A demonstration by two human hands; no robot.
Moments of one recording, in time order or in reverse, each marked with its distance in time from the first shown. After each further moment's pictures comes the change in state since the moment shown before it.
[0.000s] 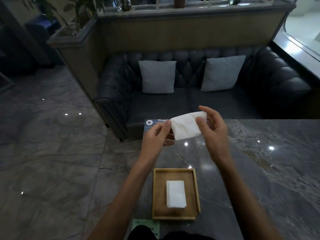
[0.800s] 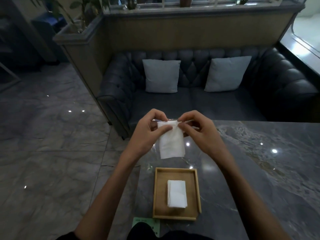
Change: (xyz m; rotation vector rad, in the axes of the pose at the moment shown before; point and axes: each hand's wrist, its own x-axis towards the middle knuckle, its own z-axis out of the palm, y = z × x) left_hand 0.010 0.032 -0.037 0.383 -0.159 0.383; right_hand 0.005 -0.022 0.019 -0.218 -0.453 -0.140
